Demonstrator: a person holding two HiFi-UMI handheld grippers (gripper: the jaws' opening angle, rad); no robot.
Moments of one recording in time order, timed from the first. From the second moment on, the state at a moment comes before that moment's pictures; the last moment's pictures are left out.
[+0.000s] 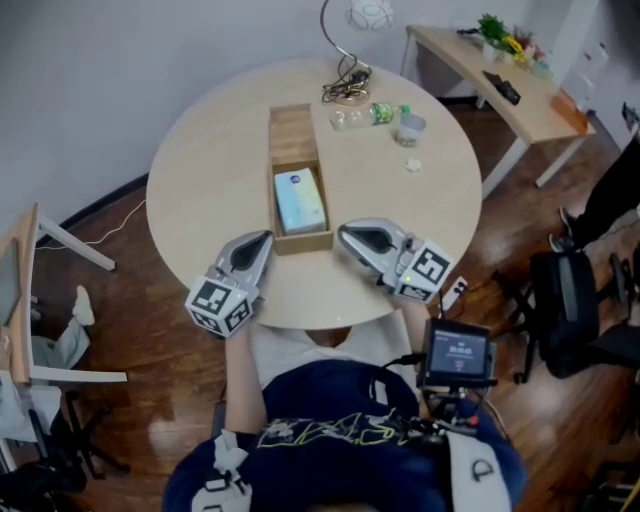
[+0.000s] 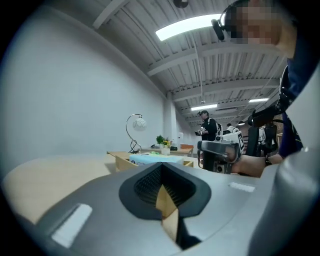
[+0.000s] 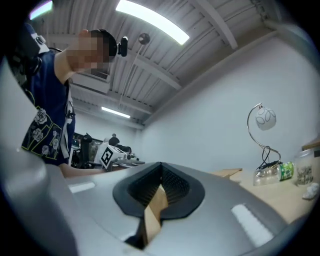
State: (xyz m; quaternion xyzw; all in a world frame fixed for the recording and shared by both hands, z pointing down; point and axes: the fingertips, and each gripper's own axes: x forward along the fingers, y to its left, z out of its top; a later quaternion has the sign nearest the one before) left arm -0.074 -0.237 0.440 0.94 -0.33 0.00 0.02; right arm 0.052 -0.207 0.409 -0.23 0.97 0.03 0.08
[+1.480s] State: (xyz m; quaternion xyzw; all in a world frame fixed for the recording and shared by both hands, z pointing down) left arm -0.059 -0.236 0.462 0.96 -0.27 0.06 0.06; right arm 0.003 -0.226 0.464 -0.21 0.97 -0.04 -0.08
